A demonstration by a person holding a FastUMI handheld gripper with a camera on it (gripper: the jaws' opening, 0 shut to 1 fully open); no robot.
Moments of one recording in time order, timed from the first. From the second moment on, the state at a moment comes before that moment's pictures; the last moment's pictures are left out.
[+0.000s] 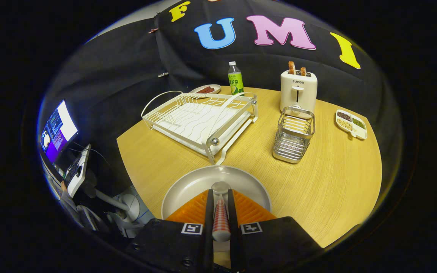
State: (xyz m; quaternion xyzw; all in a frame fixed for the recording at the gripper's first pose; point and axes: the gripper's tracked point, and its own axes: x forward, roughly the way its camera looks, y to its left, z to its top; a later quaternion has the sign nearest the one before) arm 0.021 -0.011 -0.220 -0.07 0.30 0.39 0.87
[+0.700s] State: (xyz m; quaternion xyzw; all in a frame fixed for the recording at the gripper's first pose) arm 0.063 -0.030 -0.145 0.00 0.26 0.27 0.93
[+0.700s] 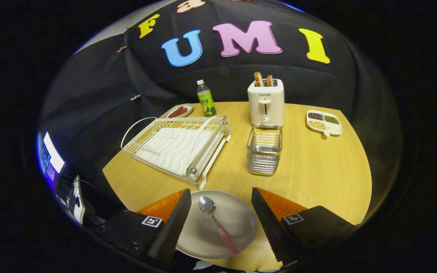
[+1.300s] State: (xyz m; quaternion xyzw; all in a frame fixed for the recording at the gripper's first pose) arm 0.042 -0.066 0.015 0.06 0.07 0.07 0.99
